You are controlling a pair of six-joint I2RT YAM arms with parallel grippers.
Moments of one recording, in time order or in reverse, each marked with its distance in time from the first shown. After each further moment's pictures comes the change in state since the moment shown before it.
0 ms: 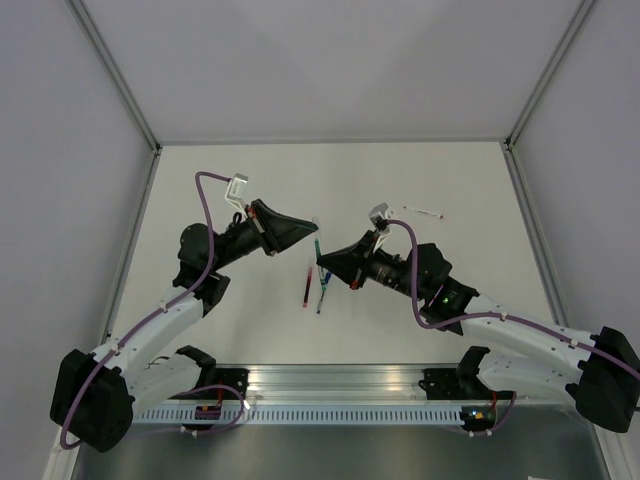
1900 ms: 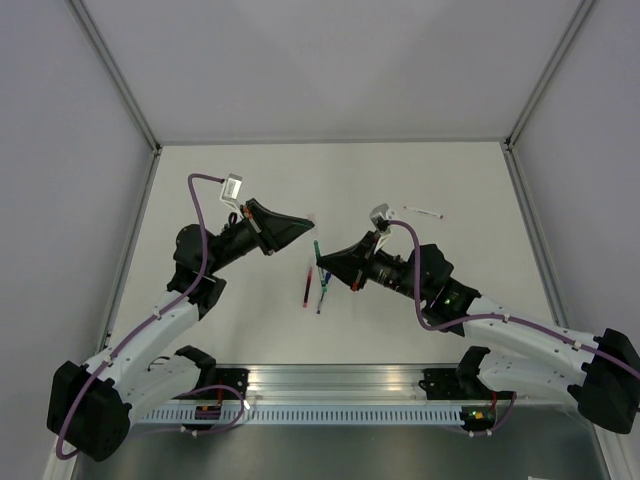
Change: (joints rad) left arm -0.001 -0.056 0.011 -0.093 -0.061 0.055; right arm 0.011 -0.016 0.005 -0.014 0.003 0.006
